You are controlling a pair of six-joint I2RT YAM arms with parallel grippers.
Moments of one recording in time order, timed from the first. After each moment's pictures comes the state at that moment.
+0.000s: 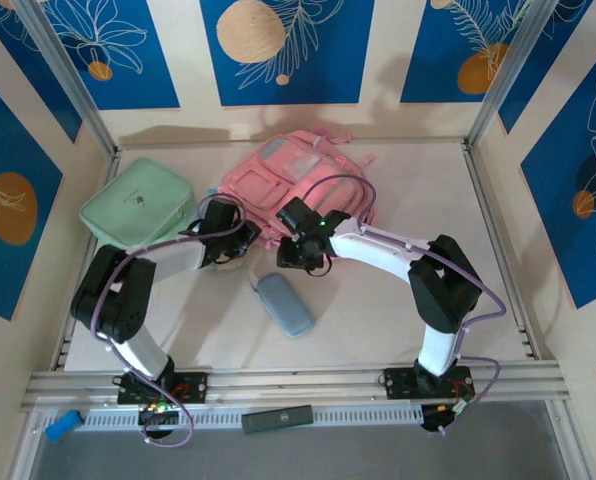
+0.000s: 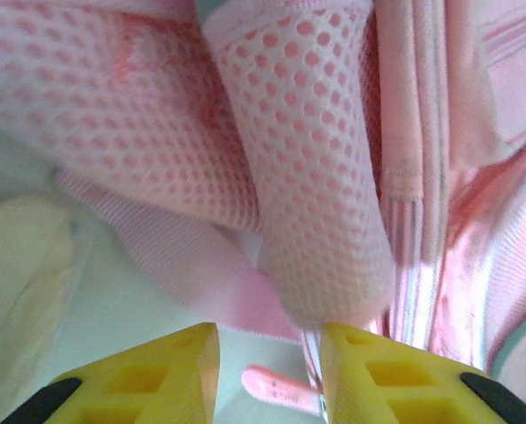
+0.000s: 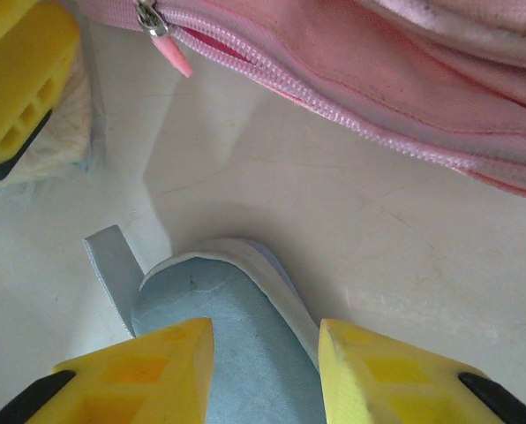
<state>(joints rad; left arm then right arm) -0.41 1.64 0.86 -0.02 0.18 -1.19 0.80 1.79 1.32 -0.68 -0.10 0.81</state>
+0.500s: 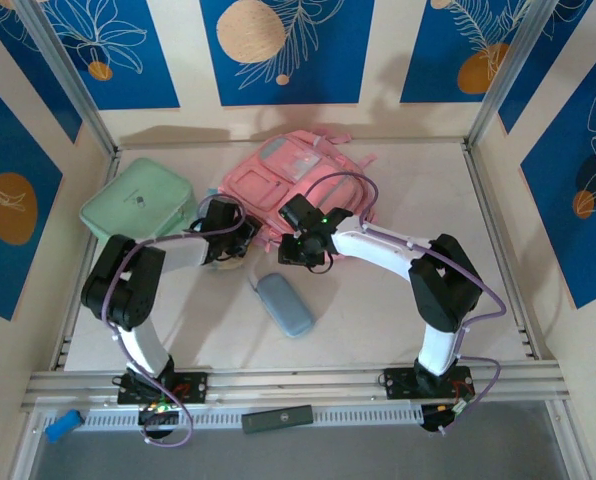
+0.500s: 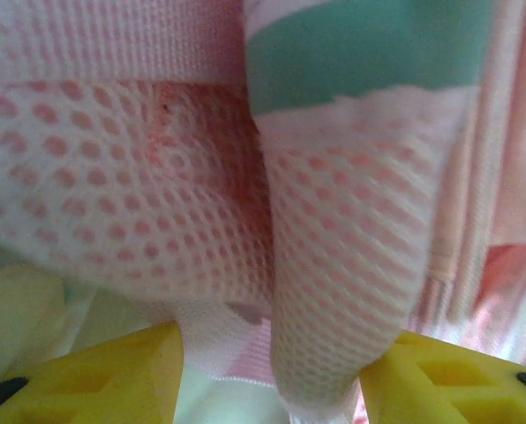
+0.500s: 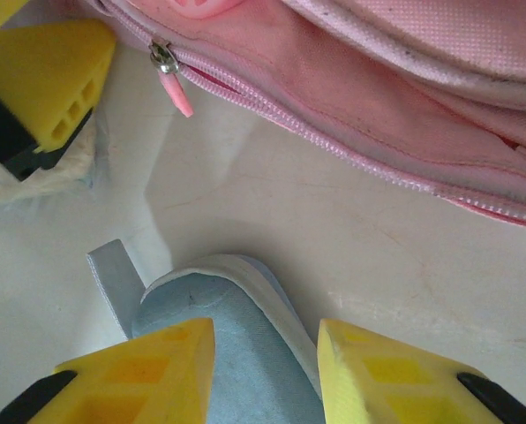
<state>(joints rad) -0.39 1.77 0.90 0.07 0.19 -1.27 0.79 1.79 1.32 -0.68 -0.10 0.79</state>
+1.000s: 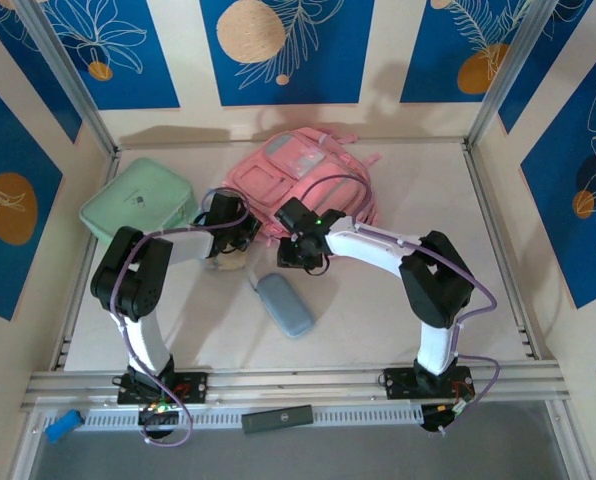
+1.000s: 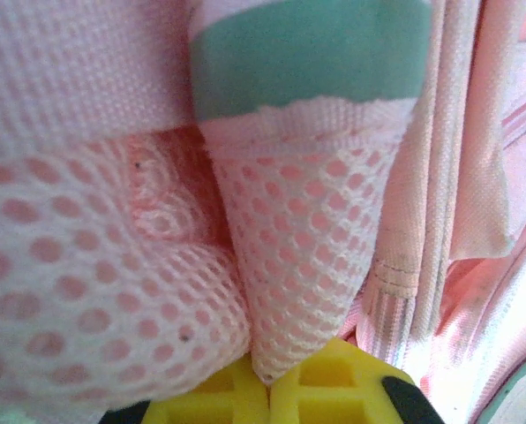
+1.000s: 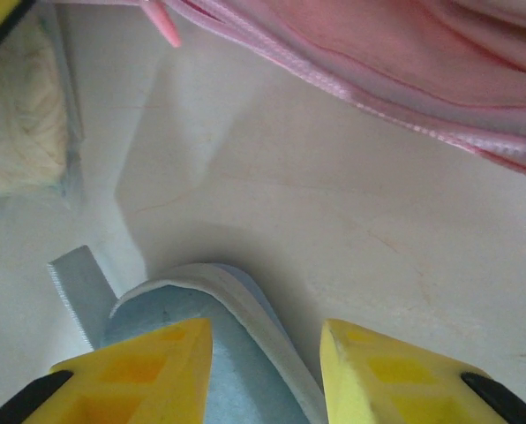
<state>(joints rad) -0.39 1.84 0.96 0.12 0.21 -1.28 0.80 1.84 1.34 -0.69 -0.08 0.79</state>
